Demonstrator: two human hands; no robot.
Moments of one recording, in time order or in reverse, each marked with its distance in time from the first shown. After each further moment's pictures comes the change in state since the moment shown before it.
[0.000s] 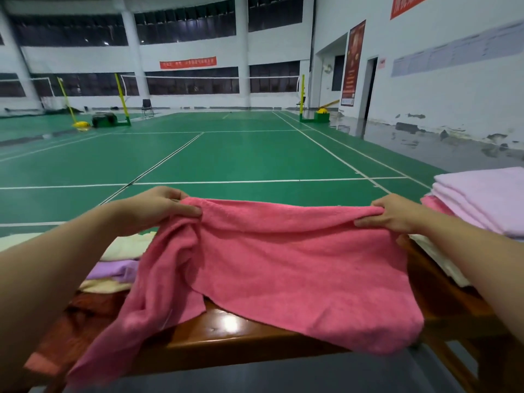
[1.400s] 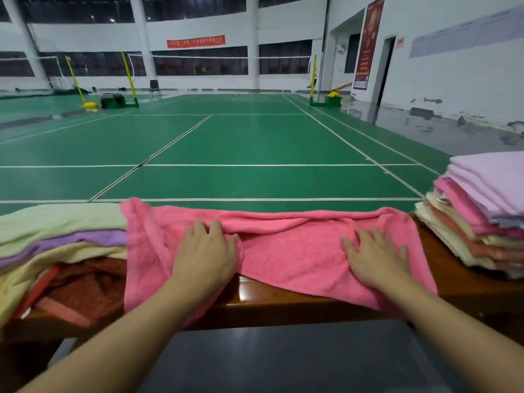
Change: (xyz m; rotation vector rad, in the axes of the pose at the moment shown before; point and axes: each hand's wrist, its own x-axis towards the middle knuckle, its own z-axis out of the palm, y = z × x) left_hand -0.044 -0.069 0.130 0.960 0.569 0.117; right_hand -0.081 -0.047 0.132 -0.232 0.112 0.280
